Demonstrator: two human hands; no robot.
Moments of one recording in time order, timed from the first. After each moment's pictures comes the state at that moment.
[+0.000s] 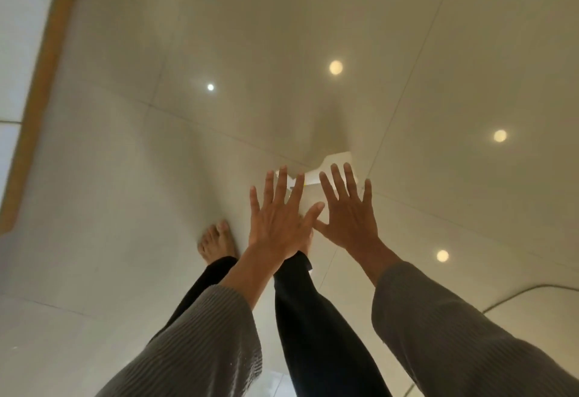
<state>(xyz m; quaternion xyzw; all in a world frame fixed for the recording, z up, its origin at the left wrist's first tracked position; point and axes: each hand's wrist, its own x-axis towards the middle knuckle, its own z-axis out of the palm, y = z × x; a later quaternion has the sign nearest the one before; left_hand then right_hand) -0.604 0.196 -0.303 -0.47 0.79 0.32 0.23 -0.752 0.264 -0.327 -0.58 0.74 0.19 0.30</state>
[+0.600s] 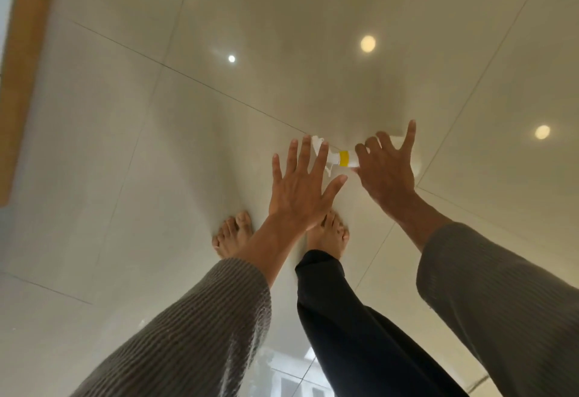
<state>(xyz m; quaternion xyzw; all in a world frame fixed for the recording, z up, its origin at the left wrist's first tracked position) -0.586 0.165 -0.409 -0.48 0.78 0.35 0.19 -0.764 0.195 -0.424 -0.65 0.68 0.30 0.16</state>
